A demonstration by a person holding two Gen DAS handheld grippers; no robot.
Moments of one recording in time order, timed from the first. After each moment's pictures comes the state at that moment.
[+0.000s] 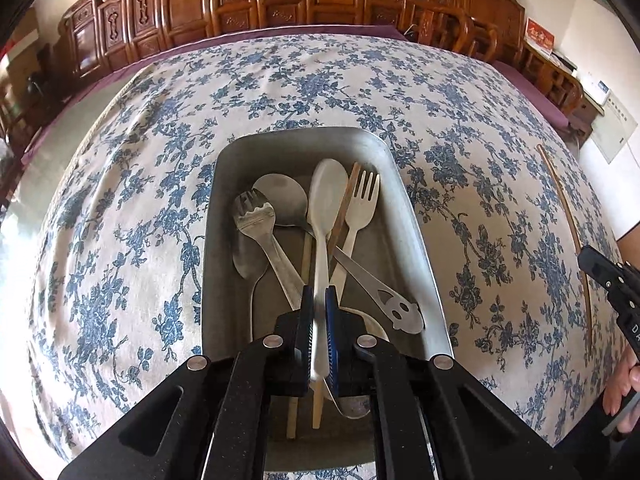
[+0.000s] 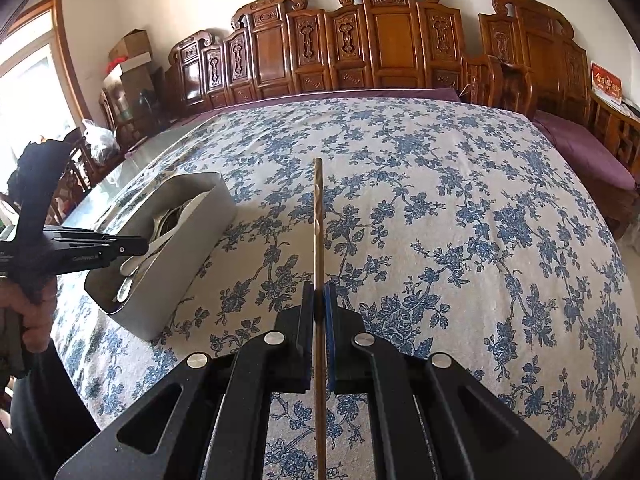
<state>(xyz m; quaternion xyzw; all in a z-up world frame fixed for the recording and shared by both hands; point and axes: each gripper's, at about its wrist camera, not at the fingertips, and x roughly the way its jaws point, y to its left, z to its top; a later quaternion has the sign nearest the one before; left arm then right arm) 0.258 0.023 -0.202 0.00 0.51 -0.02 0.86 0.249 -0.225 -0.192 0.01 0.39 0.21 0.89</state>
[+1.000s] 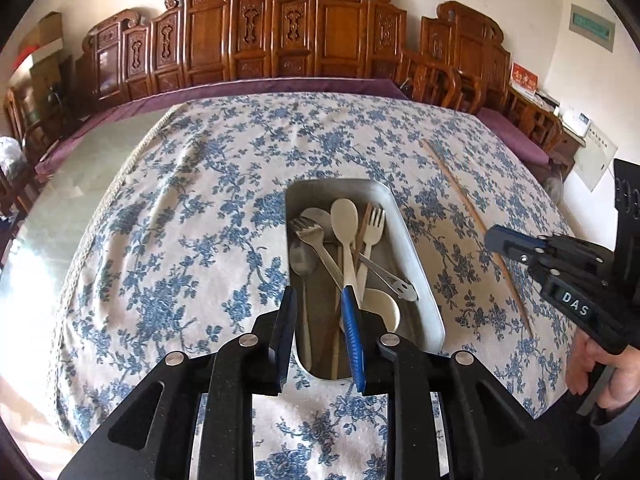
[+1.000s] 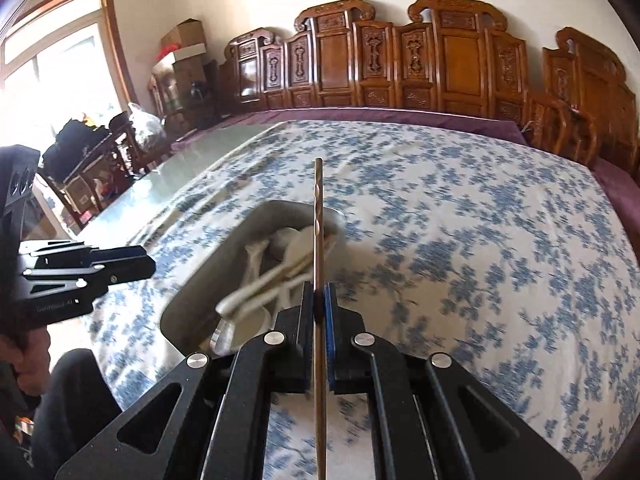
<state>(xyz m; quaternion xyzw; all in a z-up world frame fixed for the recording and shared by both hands) 0.184 0.067 -0.139 -0.02 0.43 -0.03 0.90 0.247 -0.113 -0.149 -0.02 0.37 0.30 0.88</state>
